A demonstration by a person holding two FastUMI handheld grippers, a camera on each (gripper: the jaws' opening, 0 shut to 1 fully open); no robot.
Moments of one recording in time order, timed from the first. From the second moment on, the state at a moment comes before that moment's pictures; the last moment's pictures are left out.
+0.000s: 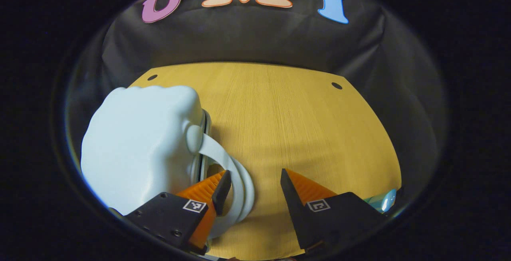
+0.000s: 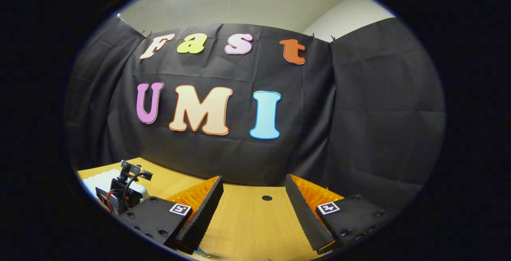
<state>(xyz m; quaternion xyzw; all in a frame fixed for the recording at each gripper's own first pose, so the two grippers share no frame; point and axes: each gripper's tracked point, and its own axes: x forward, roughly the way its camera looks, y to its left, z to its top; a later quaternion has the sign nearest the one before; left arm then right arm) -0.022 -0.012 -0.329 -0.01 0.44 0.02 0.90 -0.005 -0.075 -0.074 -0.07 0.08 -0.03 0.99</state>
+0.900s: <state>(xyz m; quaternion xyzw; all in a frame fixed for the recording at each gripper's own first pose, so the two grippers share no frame) -0.036 -0.020 -0.299 -0.01 0.46 -0.02 0.89 -0.007 -0.054 -0.067 -0.06 0.05 -0.01 1.00</state>
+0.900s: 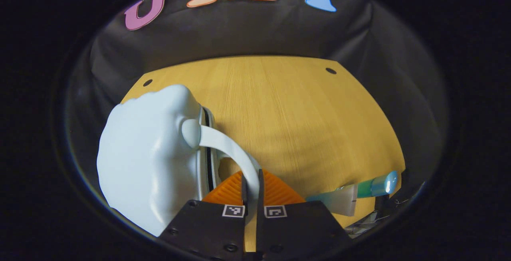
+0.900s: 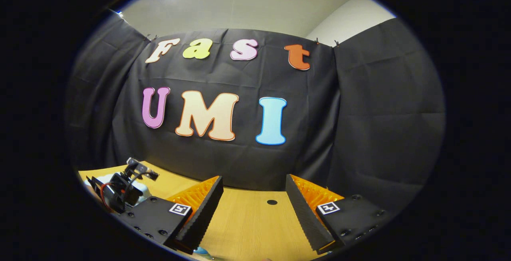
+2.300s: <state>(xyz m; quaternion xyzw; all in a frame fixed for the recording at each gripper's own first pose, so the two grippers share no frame) -0.030 0.261 -0.106 0.01 0.29 0.07 0.95 0.016 0.102 -0.065 -0.01 0.03 0.02 1.00</state>
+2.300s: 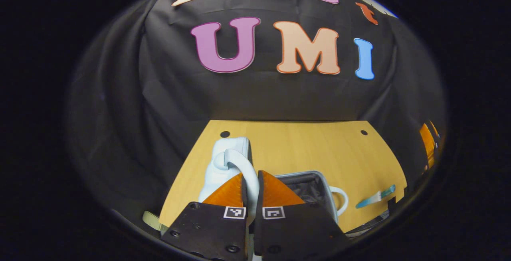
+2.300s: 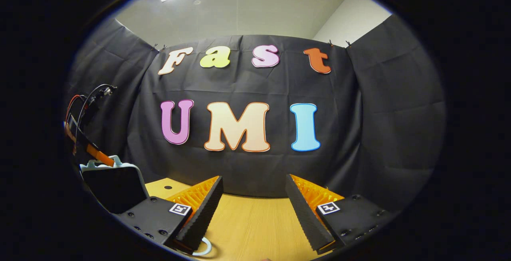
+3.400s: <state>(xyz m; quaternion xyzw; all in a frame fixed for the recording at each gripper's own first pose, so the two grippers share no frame) -0.068 0.481 -0.268 -0.10 0.37 0.20 0.90 0.028 0.183 -0.073 -0.08 0.04 0.05 0.99</state>
